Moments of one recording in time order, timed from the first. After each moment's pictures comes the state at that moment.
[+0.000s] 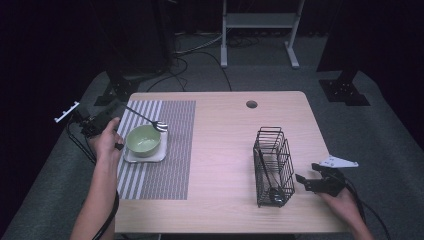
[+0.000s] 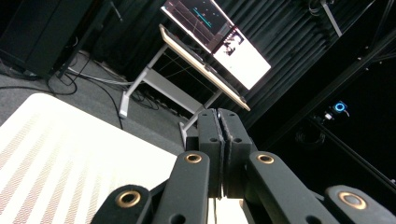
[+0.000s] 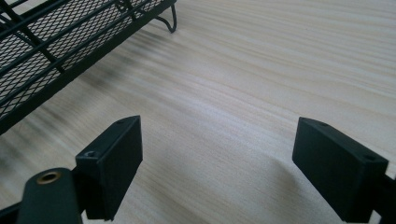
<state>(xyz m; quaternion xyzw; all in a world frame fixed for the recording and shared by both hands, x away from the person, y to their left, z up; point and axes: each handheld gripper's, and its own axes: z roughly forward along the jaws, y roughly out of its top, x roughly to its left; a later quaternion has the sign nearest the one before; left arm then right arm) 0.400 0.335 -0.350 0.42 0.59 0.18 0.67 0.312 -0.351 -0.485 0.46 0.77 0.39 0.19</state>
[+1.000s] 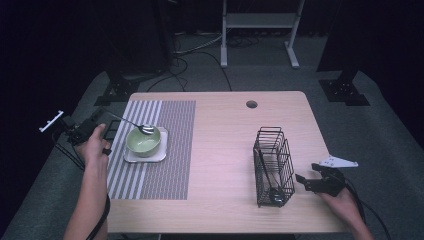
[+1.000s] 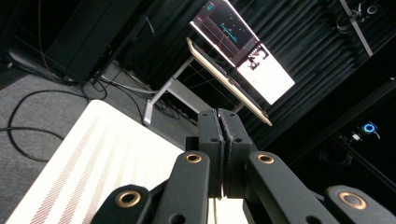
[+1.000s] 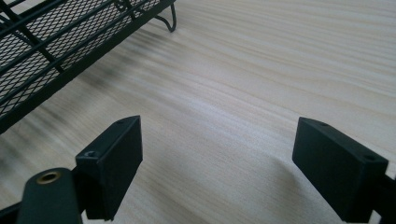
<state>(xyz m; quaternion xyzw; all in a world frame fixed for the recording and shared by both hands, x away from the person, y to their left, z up) 0.387 0.376 -0.368 0.38 0.62 0.20 0.66 0.312 -0.351 -0.485 0.47 0.77 0.39 0.19</state>
